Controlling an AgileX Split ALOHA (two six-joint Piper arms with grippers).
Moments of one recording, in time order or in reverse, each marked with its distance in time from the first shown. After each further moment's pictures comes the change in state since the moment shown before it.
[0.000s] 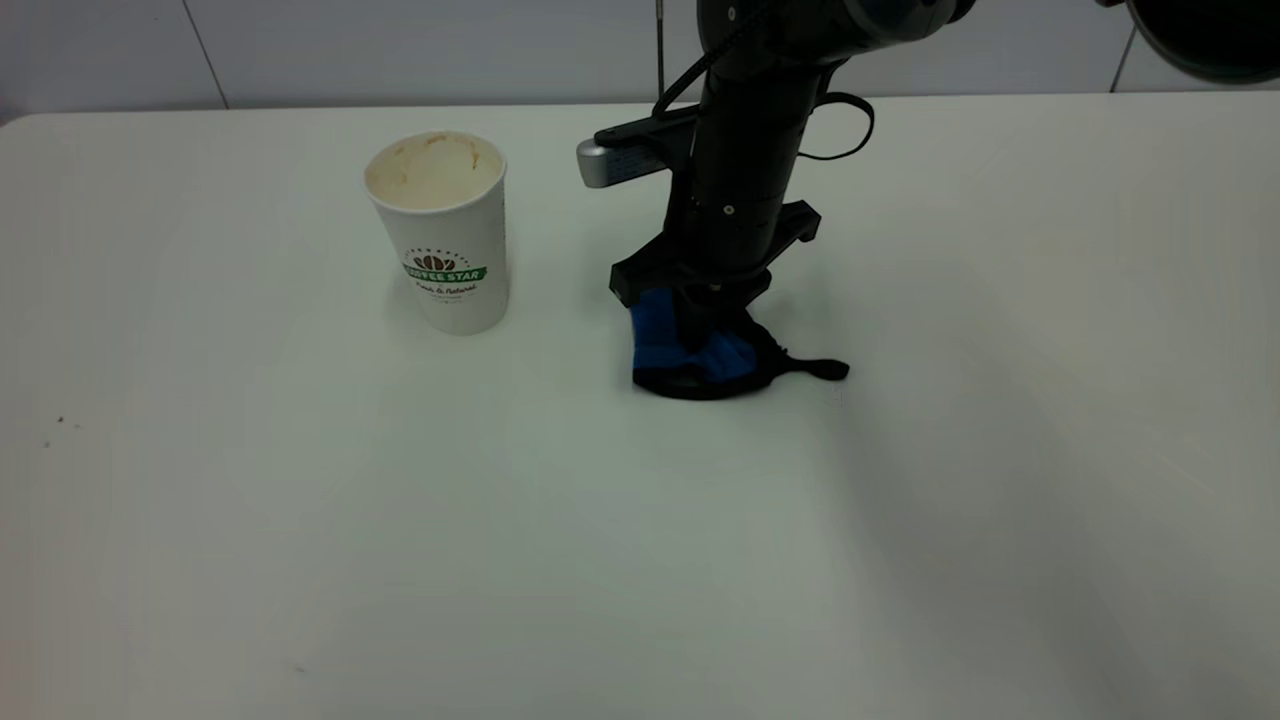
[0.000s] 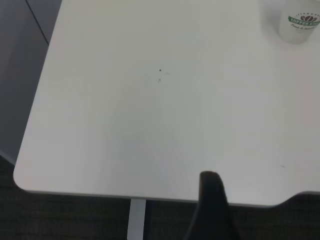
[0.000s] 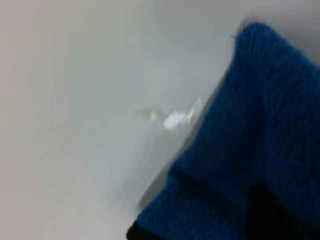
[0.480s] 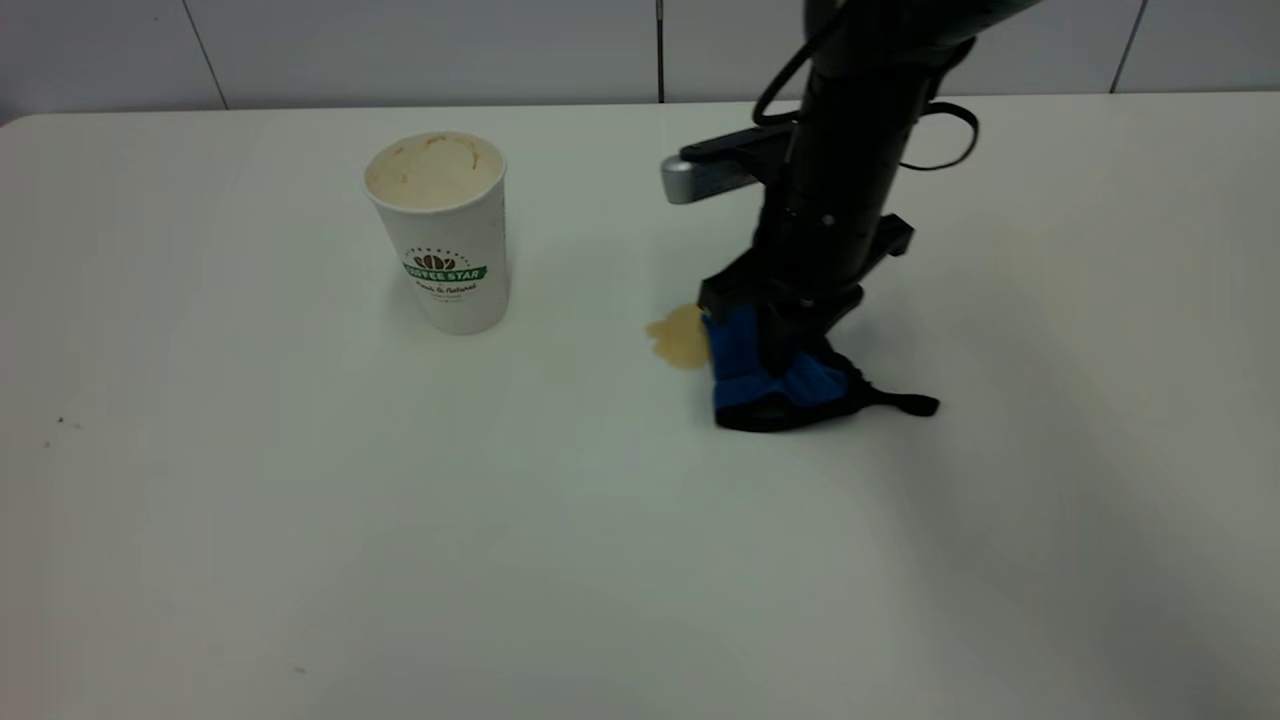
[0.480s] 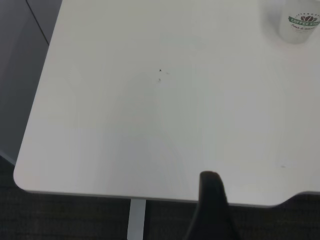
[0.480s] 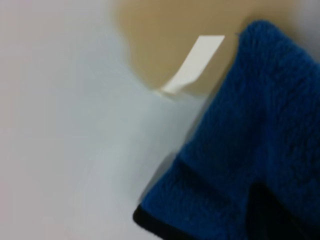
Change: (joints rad) left arm 0.000 0.000 0.000 0.000 -0.001 0.000; right arm -0.056 -0.183 0.359 0.036 -0.110 -0.098
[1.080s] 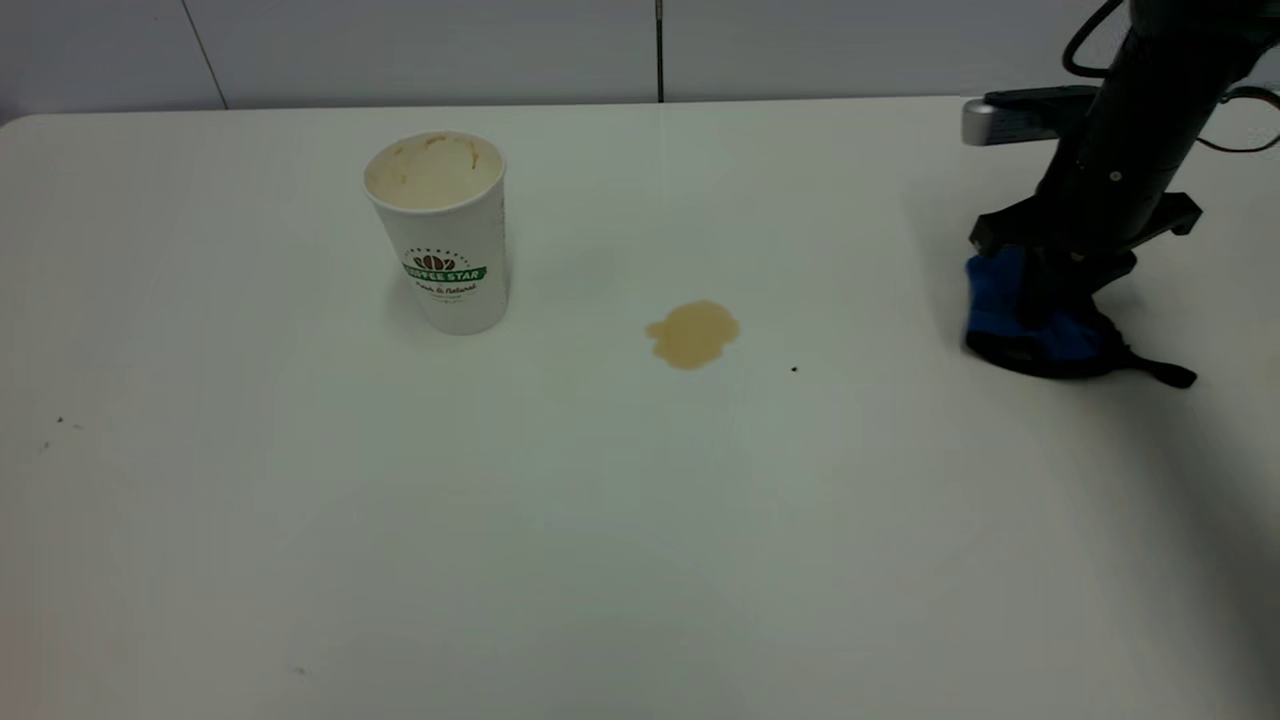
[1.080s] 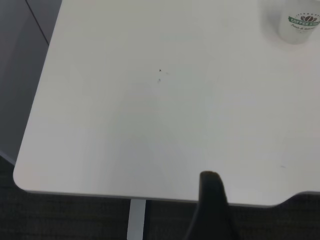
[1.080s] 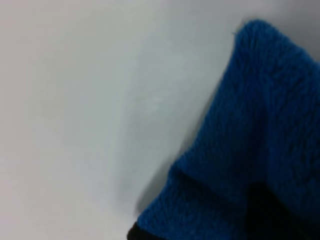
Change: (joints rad) left arm 0.000 0.000 0.000 0.000 0.000 0.000; right arm -0.369 -0.020 0.098 -0.015 -0.048 -0.038
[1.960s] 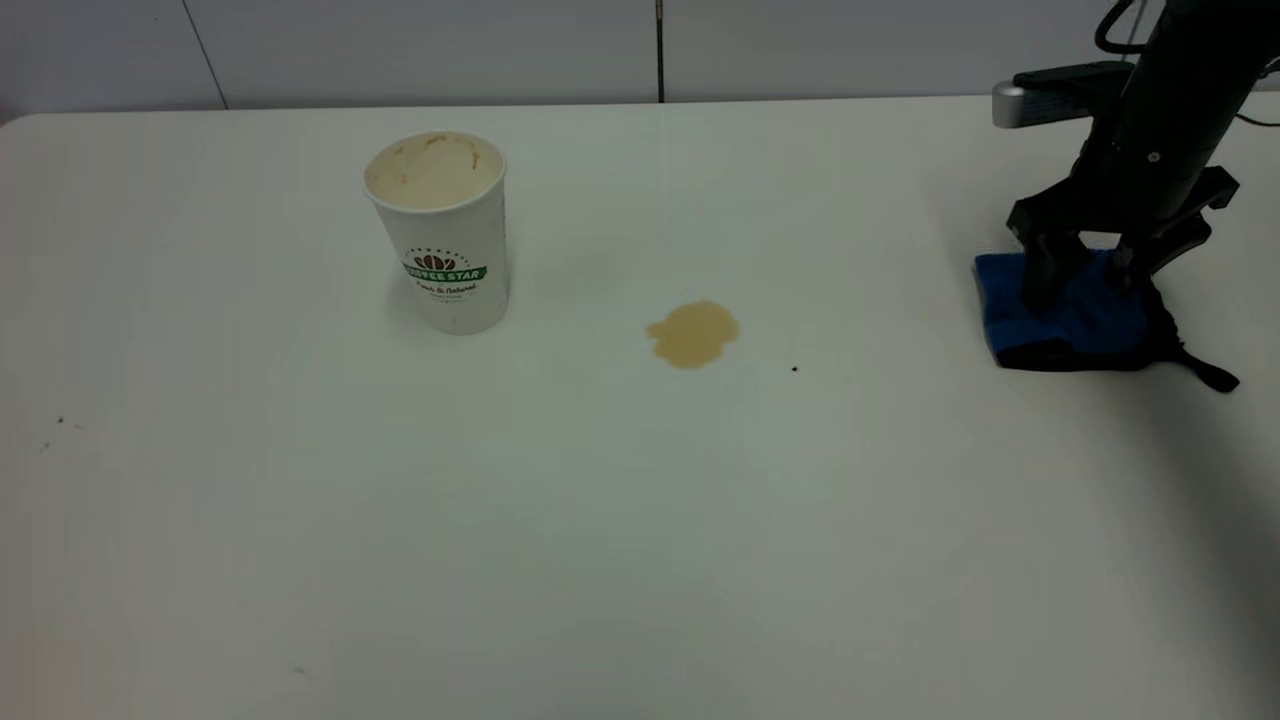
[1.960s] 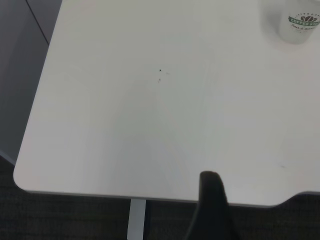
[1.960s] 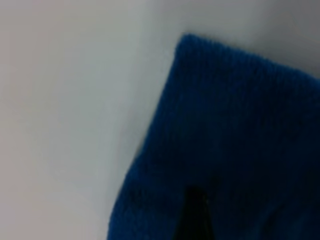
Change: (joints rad) left arm 0.000 0.000 0.000 0.000 0.000 0.000; right arm -0.049 -0.020 0.005 -0.079 -0.036 -0.009
